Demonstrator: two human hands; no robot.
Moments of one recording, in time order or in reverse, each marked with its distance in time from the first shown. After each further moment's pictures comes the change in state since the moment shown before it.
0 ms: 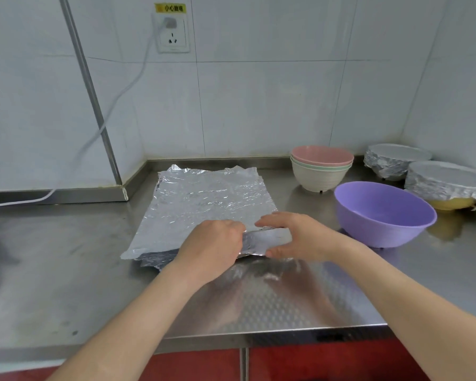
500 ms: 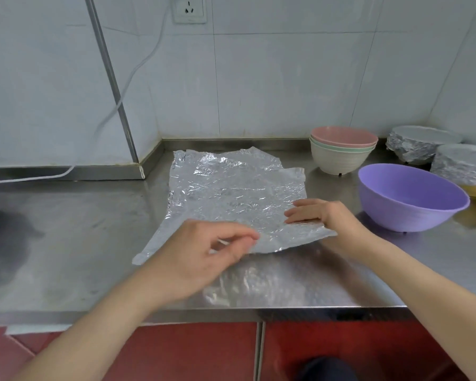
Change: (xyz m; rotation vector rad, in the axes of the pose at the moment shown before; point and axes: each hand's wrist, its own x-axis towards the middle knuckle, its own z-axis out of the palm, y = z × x) left_hand -0.071 0.000 -0.071 -0.878 -0.141 -0.171; right_hand -0.015 0.018 0.016 0.017 0.211 -0.178
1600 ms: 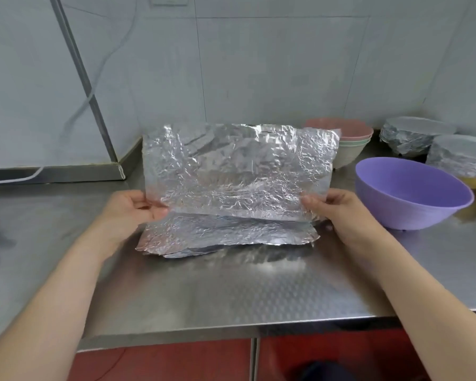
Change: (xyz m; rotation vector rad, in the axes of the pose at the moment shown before) left_hand 0.052 -0.137 -0.059 -0.295 0.404 -0.438; right_hand 0.007 0.018 0.005 0.893 0.309 0.449
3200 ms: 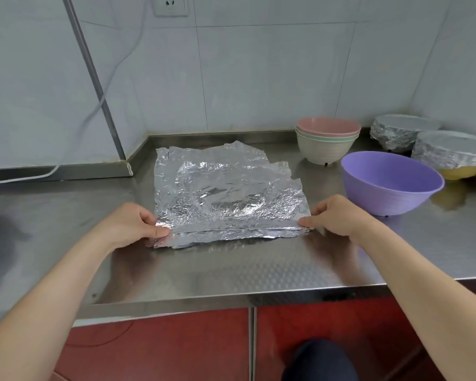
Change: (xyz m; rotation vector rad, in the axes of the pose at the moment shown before) left_hand -0.034 0.005 -0.018 0.618 -0.202 -0.114; right_hand -0.030 -0.026 -0.005 -0.696 -0.042 0.307
